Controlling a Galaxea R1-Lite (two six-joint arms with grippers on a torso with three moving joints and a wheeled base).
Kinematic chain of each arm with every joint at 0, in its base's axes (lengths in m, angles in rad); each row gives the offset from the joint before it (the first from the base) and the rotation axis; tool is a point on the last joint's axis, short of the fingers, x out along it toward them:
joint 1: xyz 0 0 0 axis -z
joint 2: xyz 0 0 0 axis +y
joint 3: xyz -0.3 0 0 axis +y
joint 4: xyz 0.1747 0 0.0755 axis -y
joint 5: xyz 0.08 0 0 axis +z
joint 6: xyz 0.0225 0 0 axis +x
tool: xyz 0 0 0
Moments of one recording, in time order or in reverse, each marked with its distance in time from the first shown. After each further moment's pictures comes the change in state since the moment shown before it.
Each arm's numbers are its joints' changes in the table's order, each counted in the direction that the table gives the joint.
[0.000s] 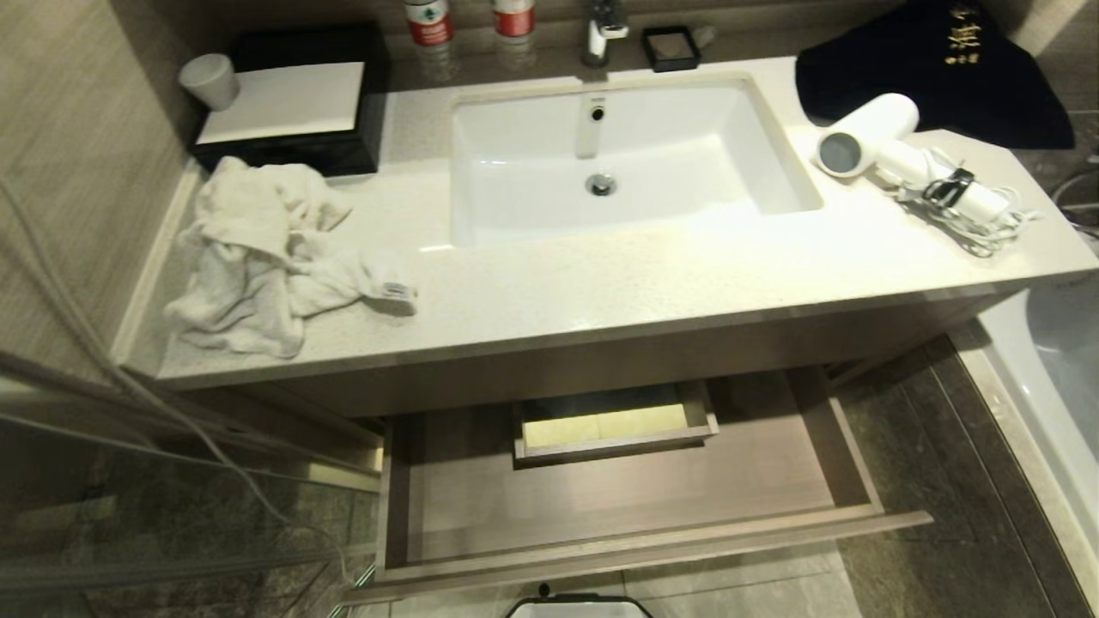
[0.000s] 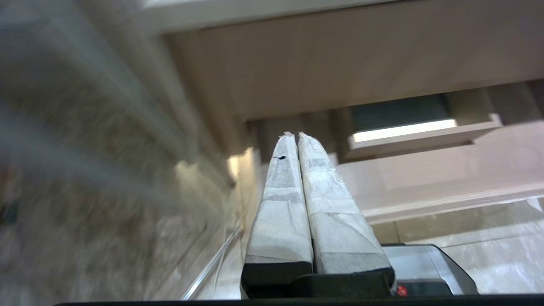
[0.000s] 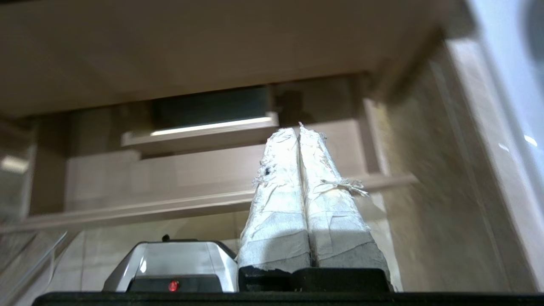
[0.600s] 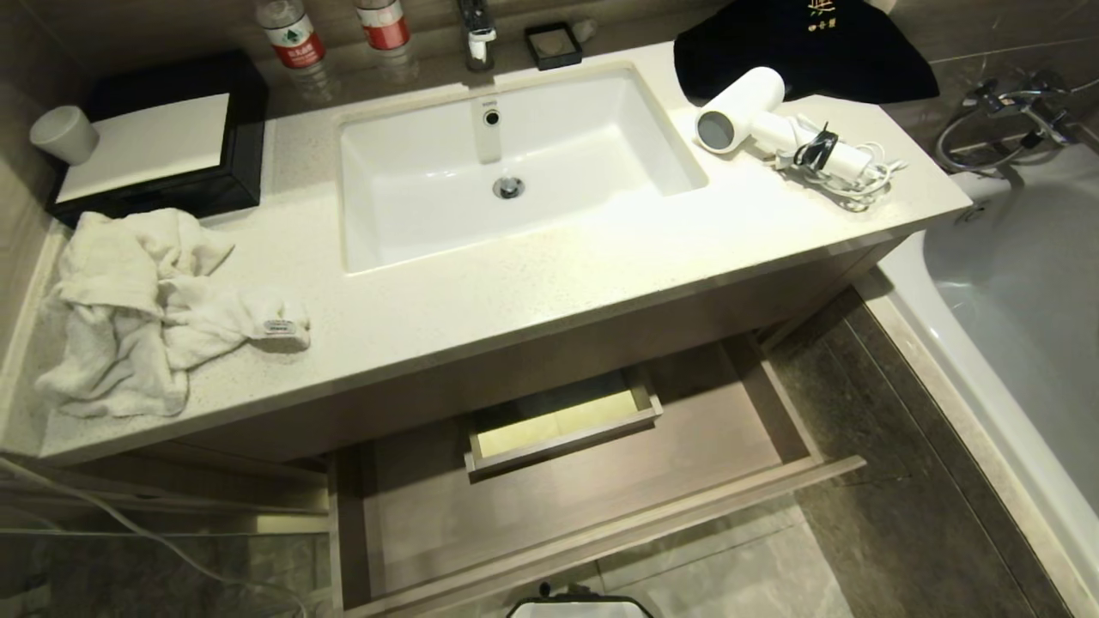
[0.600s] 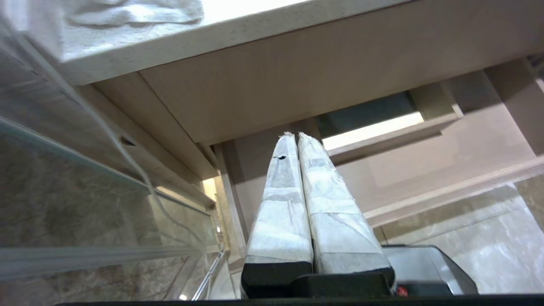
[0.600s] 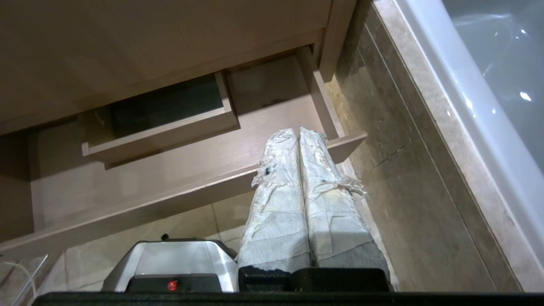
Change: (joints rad) left arm 0.000 0.000 0.000 -0.001 0.000 0.000; right arm 0.000 0.000 0.000 -0.001 0.002 -0.004
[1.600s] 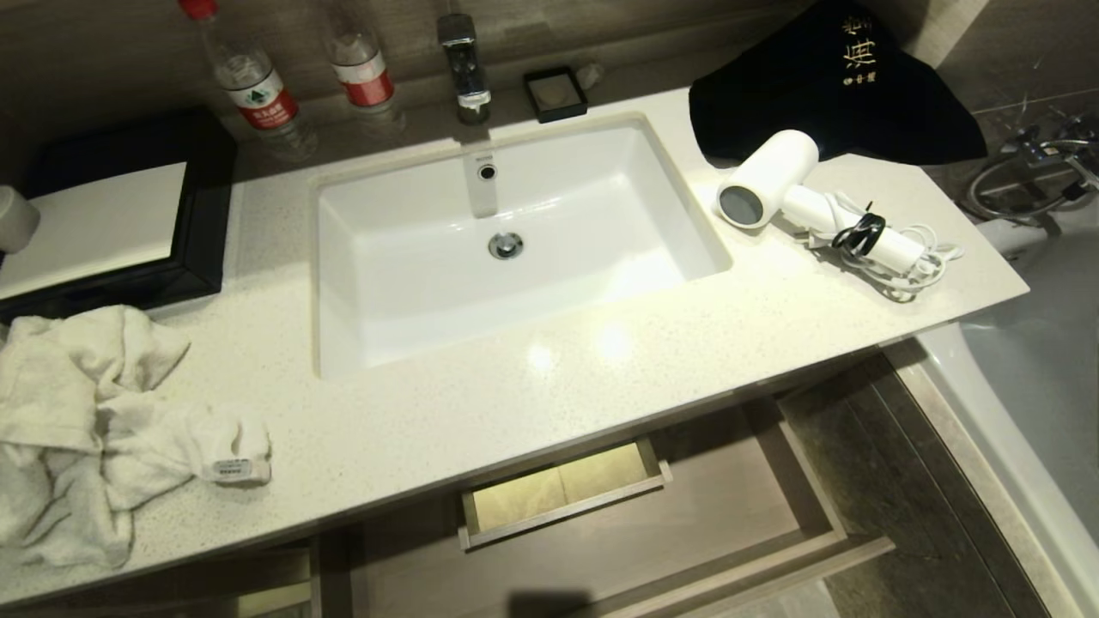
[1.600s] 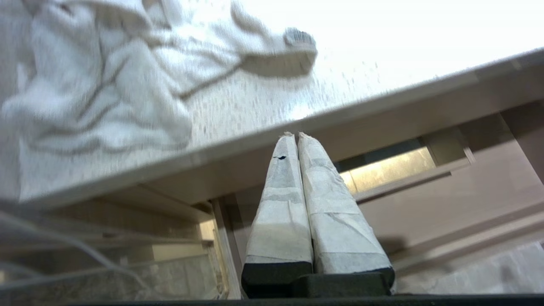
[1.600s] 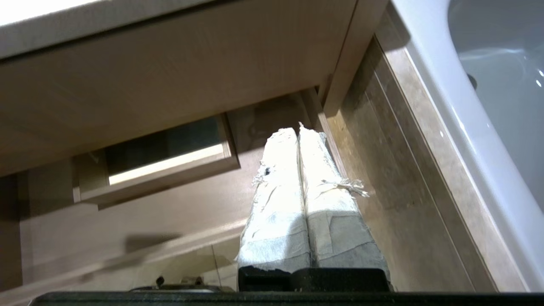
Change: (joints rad) left arm 0.000 0.000 0.000 0.001 0.000 0.000; right arm 0.000 0.000 0.000 0.000 -0.002 -0.003
